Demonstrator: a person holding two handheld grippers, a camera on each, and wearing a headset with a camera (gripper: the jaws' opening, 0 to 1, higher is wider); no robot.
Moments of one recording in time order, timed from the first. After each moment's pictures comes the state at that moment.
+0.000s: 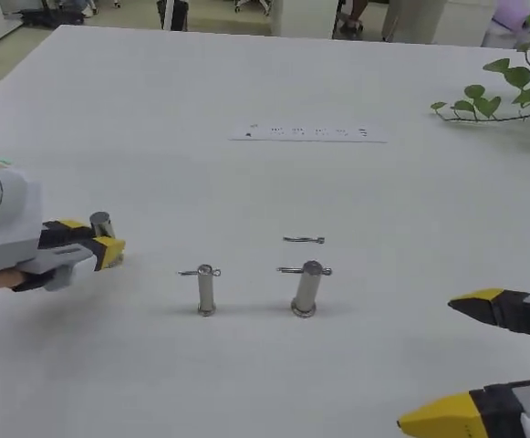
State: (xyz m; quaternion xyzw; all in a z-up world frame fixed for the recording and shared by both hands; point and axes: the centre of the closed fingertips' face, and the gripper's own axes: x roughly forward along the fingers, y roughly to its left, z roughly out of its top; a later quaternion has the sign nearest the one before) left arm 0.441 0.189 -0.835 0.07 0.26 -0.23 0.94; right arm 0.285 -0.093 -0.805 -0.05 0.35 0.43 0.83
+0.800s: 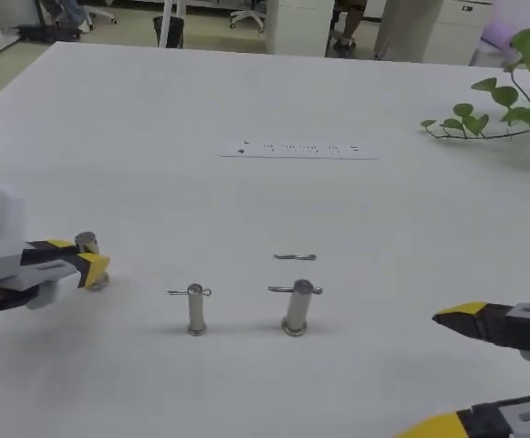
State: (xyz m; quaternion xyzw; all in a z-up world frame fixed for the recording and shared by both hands) left arm 0.434 0.189 -0.823 0.05 0.27 -0.23 0.94; right arm 0.287 -0.093 -0.799 -0.06 0.35 0.44 0.82
